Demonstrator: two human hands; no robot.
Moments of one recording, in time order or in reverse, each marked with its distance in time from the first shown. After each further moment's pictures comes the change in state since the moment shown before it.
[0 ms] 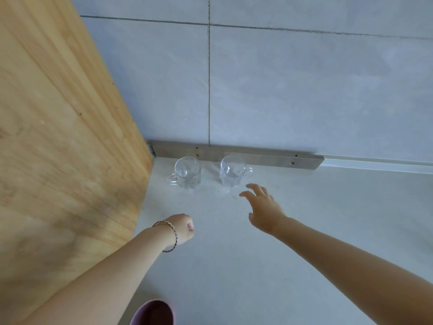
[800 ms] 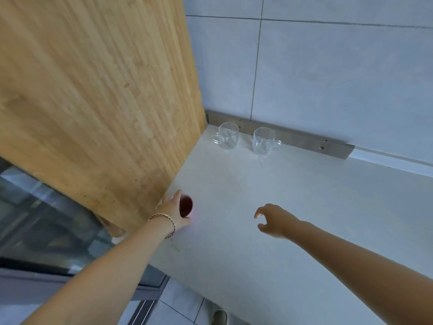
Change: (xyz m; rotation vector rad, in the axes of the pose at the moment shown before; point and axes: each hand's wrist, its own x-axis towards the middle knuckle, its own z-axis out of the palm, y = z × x) left_hand -0.180 0.004 0.126 -0.372 0.371 -0.475; right_hand -0.148 0.009 0.032 -0.038 -0.347 -0.215
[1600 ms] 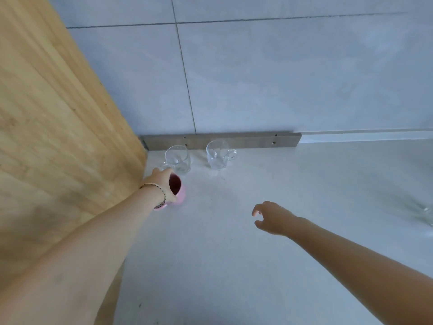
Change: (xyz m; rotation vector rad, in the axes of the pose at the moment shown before) left_hand 0.155 0.133 -0.086 0.347 -0.027 0.375; right_hand 0.044 0.034 -0.030 0.200 0.093 0.373
